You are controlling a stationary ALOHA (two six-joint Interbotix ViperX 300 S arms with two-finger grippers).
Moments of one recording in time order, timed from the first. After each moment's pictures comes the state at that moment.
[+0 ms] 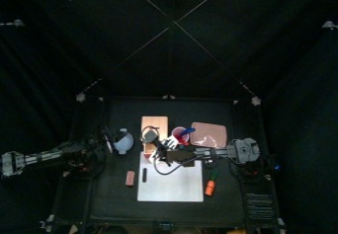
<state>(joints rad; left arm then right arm) 0.44 -0.95 1.39 -0.16 -0.26 0.00 0.10 0.30 -0.45 -0.44 1.54 0.77</state>
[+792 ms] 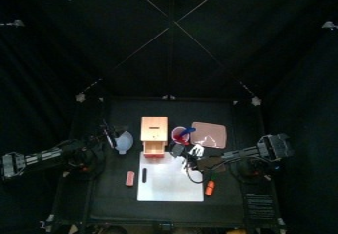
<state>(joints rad) 0.47 -0.88 1.31 -0.22 -0.28 0.00 0.17 -0.01 0.33 -0.50 1.10 0.83</state>
